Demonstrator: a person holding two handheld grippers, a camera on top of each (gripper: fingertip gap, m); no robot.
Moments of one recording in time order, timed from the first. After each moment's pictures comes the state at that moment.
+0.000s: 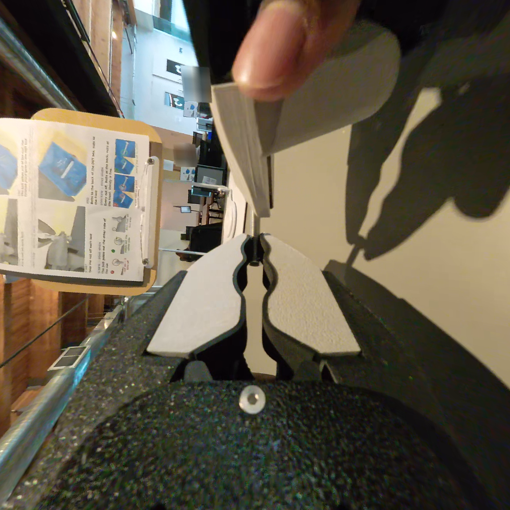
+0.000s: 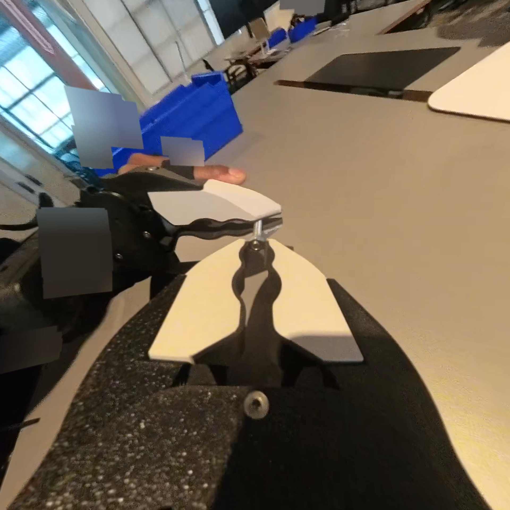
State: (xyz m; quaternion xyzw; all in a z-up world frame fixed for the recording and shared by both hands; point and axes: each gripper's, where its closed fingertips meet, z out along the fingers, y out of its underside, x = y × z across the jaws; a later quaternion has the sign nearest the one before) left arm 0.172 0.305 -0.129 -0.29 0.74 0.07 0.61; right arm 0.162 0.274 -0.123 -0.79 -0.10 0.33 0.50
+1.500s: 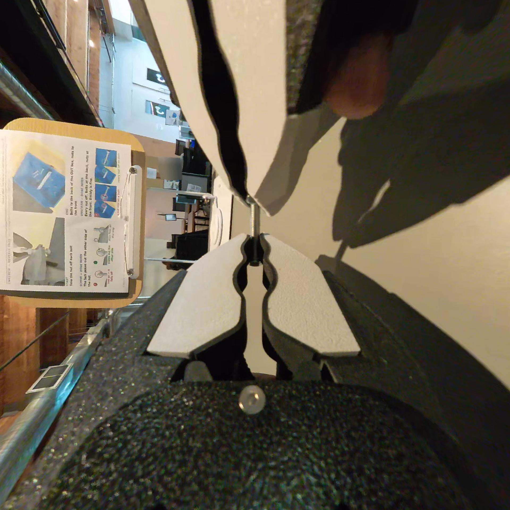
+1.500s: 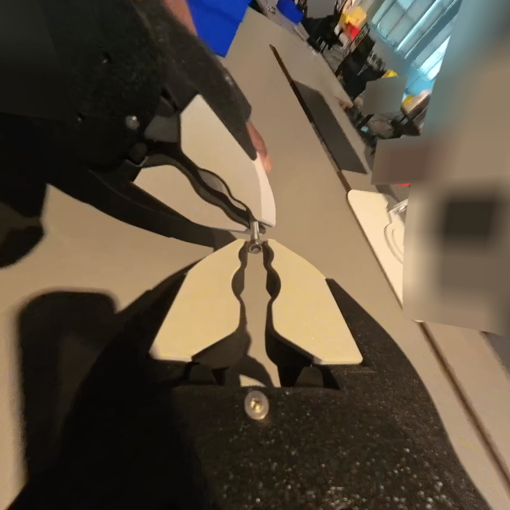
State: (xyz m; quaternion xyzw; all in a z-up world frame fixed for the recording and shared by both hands) left arm 0.173 0.297 -0.137 -0.28 0.76 0.05 0.58; right arm 0.166 0.270 -0.130 -0.76 -0.37 -0.02 0.53
